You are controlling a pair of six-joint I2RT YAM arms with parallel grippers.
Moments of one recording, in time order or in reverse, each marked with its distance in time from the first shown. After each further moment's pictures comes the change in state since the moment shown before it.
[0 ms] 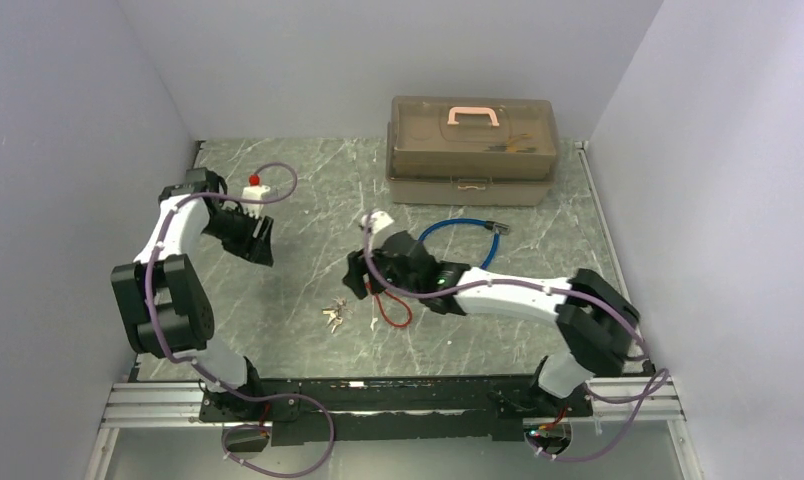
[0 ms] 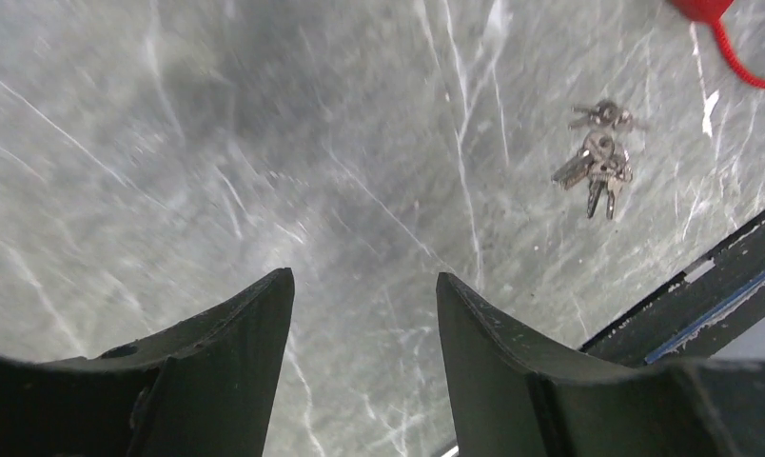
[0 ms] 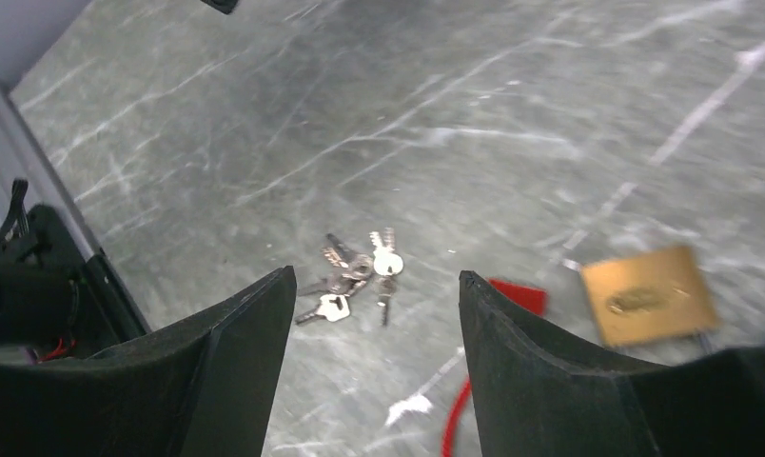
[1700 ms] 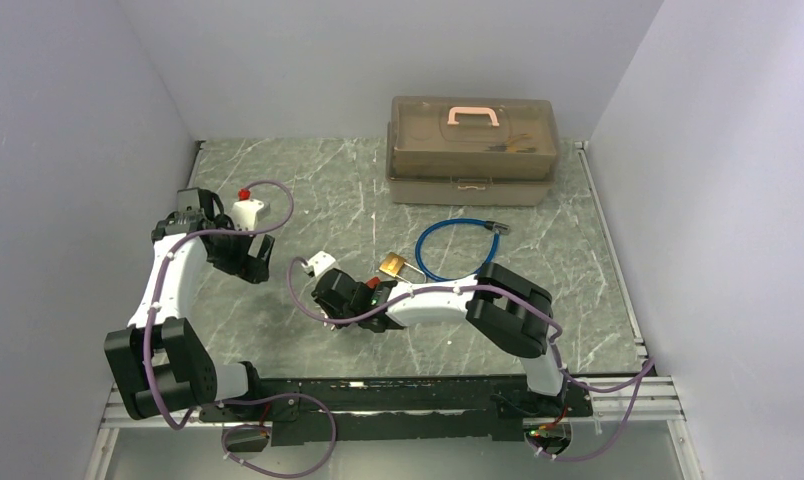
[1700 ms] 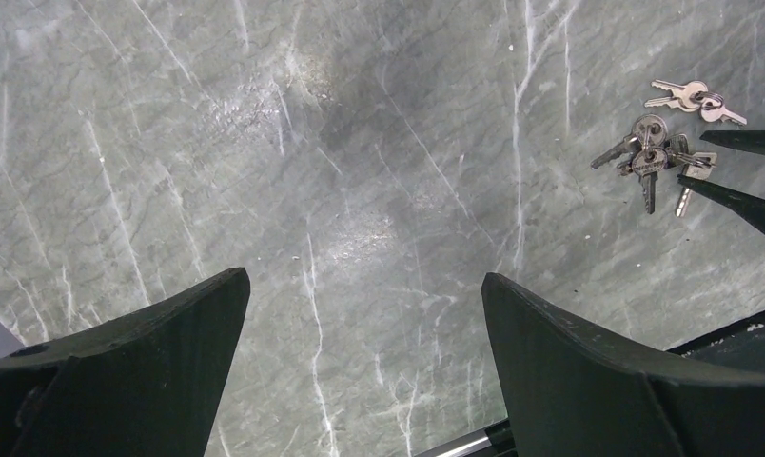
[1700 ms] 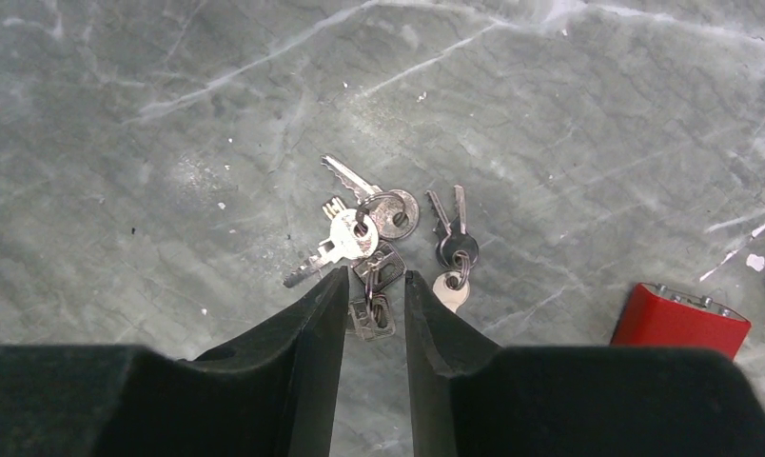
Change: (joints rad) left arm 0.000 -0.338 -0.280 0.147 -0.195 -0.102; right arm 0.219 0.476 0.349 -0.246 0.188 -0.034
